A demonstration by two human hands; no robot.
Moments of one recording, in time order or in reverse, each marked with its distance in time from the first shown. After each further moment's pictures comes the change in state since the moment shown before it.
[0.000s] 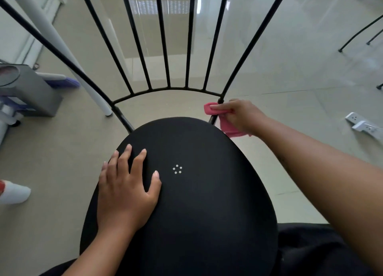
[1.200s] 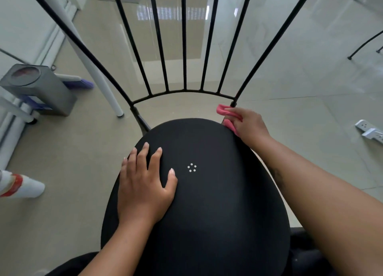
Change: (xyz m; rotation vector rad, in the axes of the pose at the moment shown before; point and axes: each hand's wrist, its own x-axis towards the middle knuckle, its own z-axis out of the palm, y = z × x) left_hand 0.000 -0.001 0.001 -0.012 0.024 0.013; right_hand -0.005 0.009 0.043 0.134 0.242 -0.036
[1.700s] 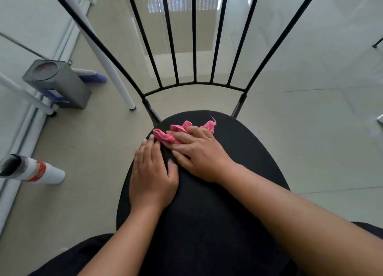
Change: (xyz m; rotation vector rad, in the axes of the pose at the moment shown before) left_hand -0.001 -0.002 -0.002 -0.153 0.038 -0.041; right_hand -0.075 -0.053 0.090 -0.643 -0.262 -0.678
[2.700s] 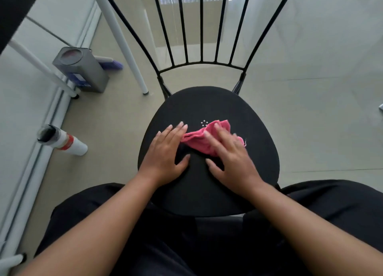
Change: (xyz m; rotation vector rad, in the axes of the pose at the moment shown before) left_hand -0.060 -0.017 -0.030 -0.066 -0.180 0.369; right_hand -0.140 -0.042 -0.004 0.203 0.153 0.186
